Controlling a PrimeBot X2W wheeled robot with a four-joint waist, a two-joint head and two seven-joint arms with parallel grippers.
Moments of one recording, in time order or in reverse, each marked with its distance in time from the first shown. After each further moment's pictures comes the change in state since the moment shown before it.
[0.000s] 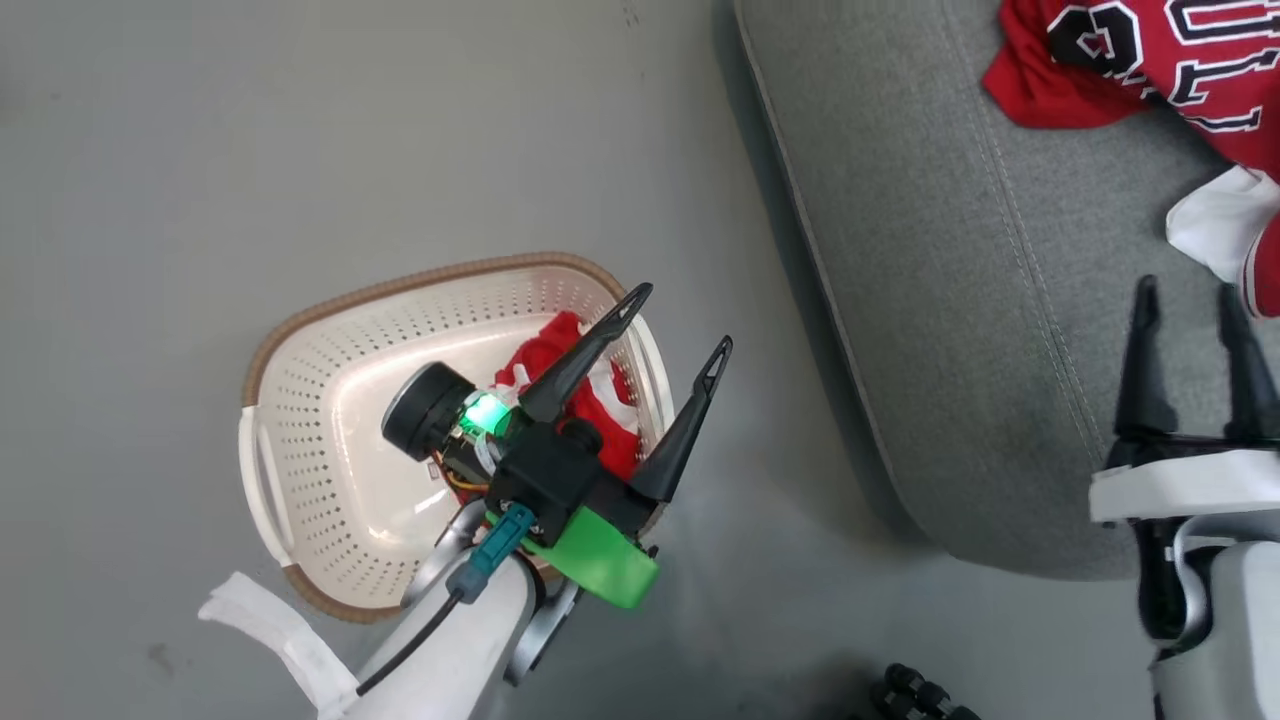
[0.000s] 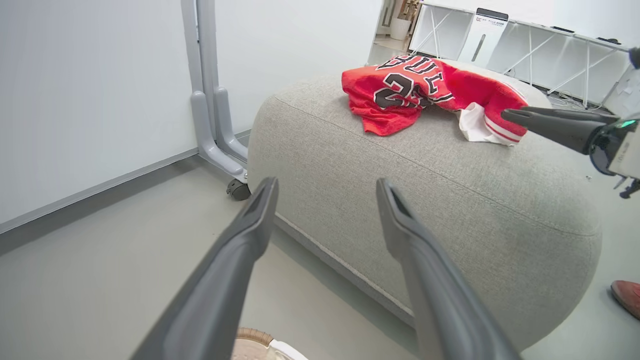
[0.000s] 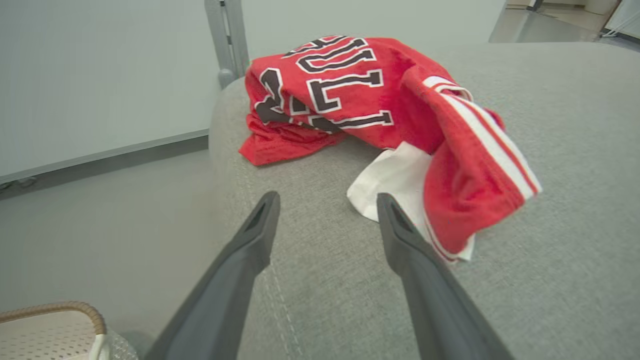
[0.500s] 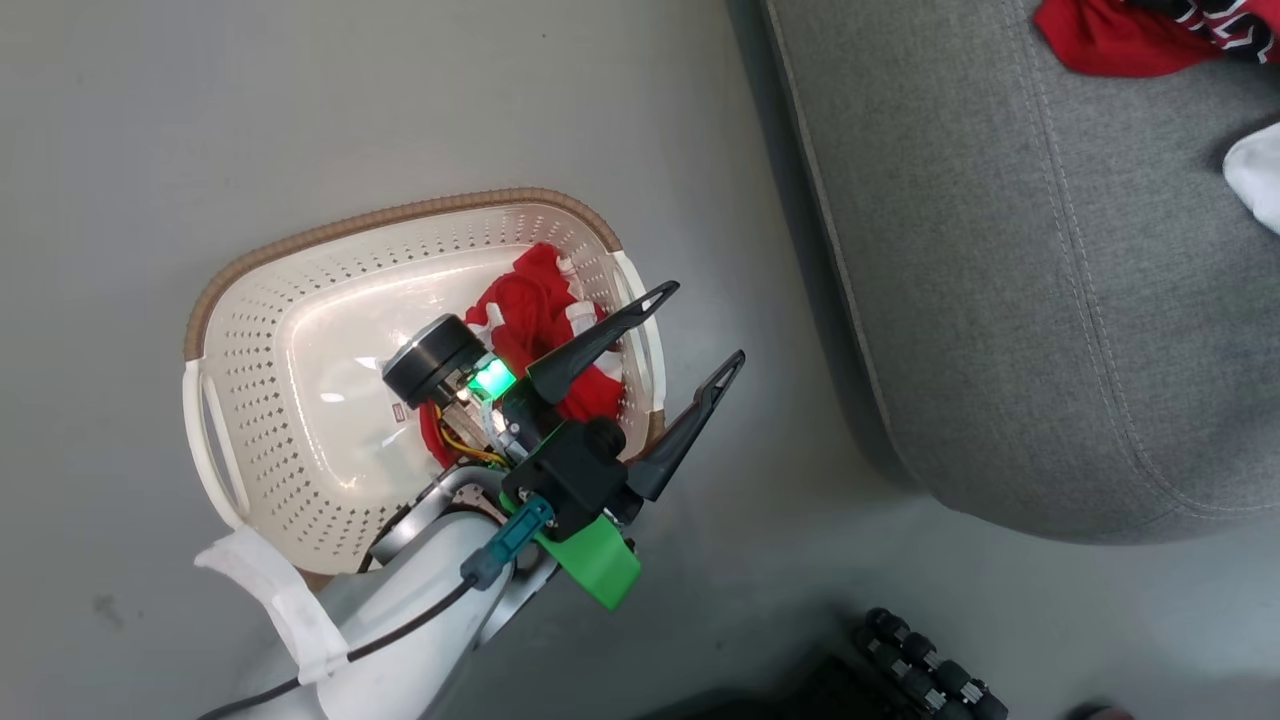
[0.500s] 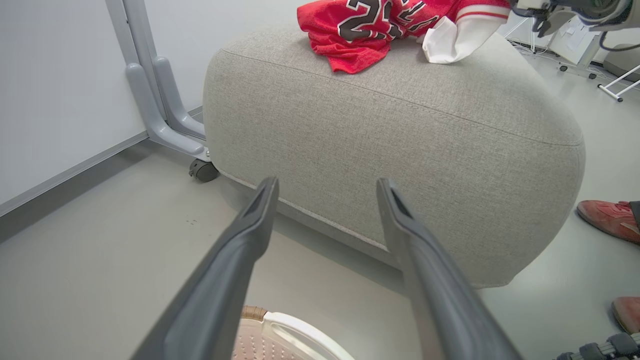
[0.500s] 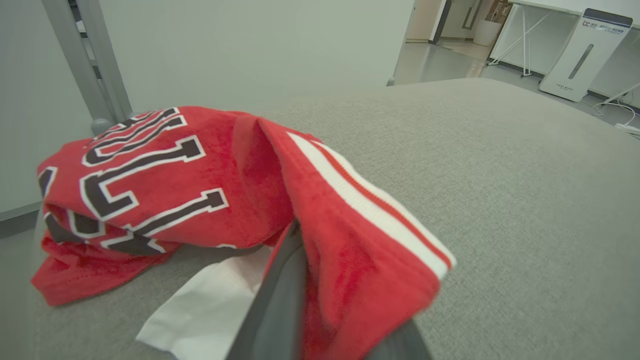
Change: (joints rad) left arm -0.116 0.103 -0.115 0.019 0.060 -0.064 0.000; right arm -0.315 -0.173 -0.248 0.234 0.087 0.000 0.000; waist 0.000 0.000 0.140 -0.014
